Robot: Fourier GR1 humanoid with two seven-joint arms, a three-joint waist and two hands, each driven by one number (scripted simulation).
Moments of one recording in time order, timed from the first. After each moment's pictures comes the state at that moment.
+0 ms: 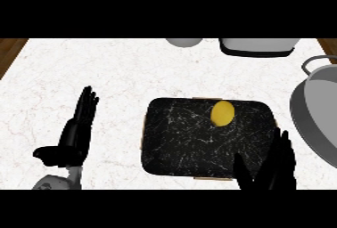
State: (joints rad) left arm -0.07 0.27 -0.27 -1.52 0.25 0.34 -0.19; right arm 0.24 0.00 0.40 -1.82 1.39 -0.51 0.92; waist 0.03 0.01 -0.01
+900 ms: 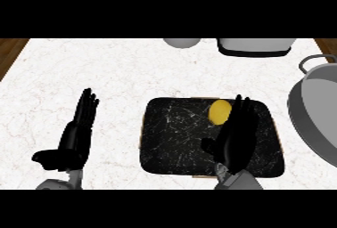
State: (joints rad) left arm -0.04 0.24 -0.26 -1.56 0.22 0.35 -0.16; right arm -0.21 -0.01 0.50 -1.56 1.36 -0.27 1.23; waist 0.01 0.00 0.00
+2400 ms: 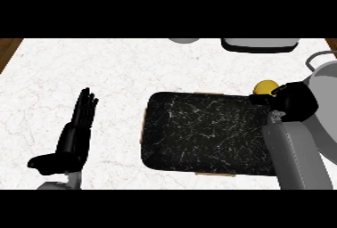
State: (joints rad) left arm -0.02 0.22 -0.24 -1.59 0.18 0.32 -0.17; right arm -0.47 -0.13 -0.09 -1.24 1.27 -0.27 1.14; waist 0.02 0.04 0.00
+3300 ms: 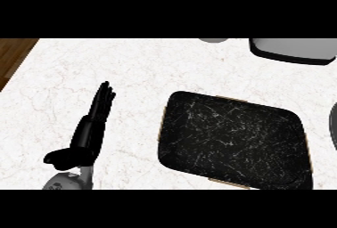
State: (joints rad) left arm -0.10 0.20 -0.30 -1.59 0.16 0.28 -0.15; right arm -0.90 -0.61 -0.40 -0.70 1.56 -0.17 1.17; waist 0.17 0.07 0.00
